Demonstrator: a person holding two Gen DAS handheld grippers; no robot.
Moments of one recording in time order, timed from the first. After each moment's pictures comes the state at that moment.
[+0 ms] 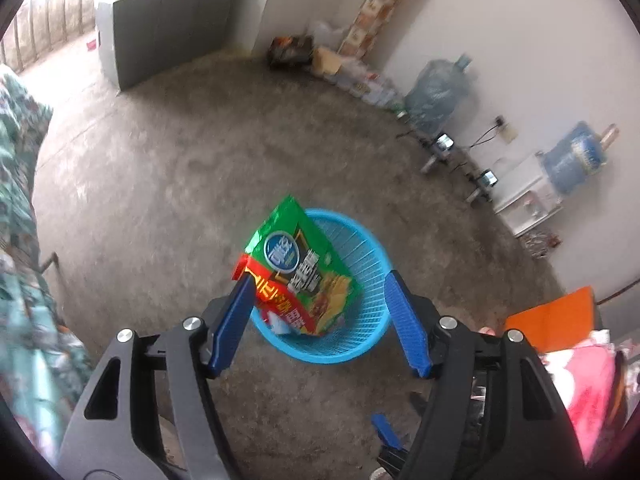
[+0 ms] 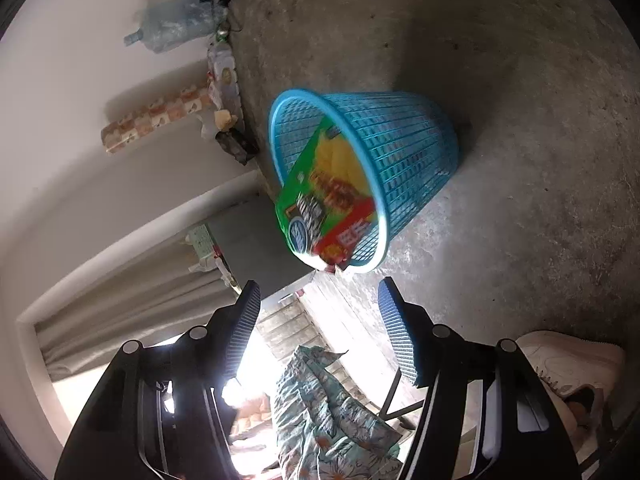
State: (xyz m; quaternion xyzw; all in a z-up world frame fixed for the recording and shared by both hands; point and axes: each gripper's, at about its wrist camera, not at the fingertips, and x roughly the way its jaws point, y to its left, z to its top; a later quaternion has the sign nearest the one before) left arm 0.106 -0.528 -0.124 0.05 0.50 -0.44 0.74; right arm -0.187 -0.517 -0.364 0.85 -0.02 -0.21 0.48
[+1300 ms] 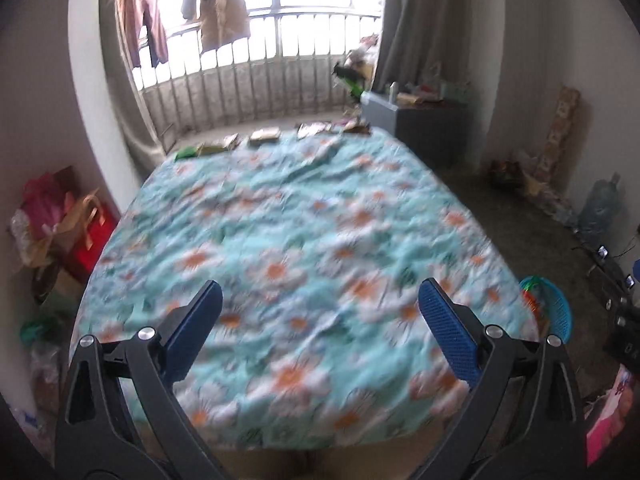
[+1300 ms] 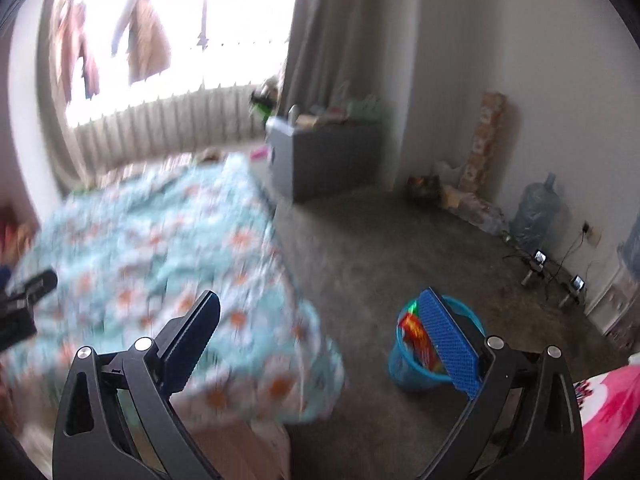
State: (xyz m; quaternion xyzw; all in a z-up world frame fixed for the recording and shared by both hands) left arm 0.056 -0.052 0.025 0.05 0.36 -0.09 0.93; right arm -0.013 -0.223 0.026 0.03 0.32 -0.22 0.92
